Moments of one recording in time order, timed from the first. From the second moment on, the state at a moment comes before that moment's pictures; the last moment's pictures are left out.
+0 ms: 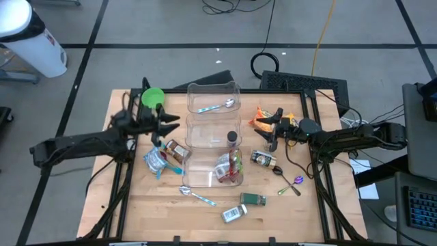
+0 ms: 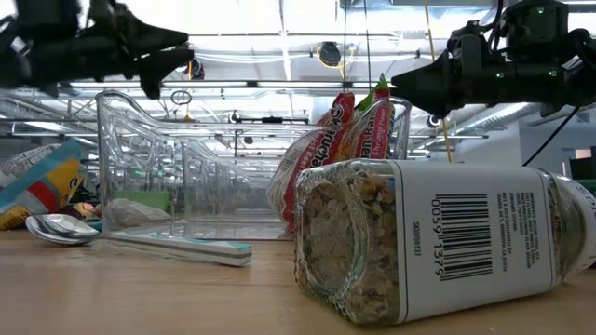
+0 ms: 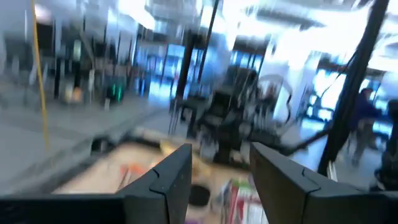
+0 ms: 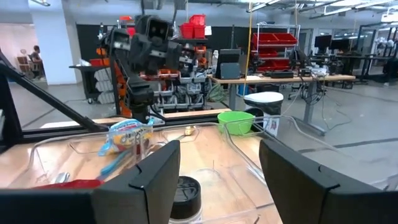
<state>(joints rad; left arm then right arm) 0.44 0.66 0.19 0.68 0.35 -0.27 -0.25 1.04 0.15 1.02 -0.03 0.03</state>
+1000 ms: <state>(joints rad) 0.21 0.83 0.08 1.12 0.17 -0.03 -0.17 1.30 0.15 1.25 0.11 0.22</state>
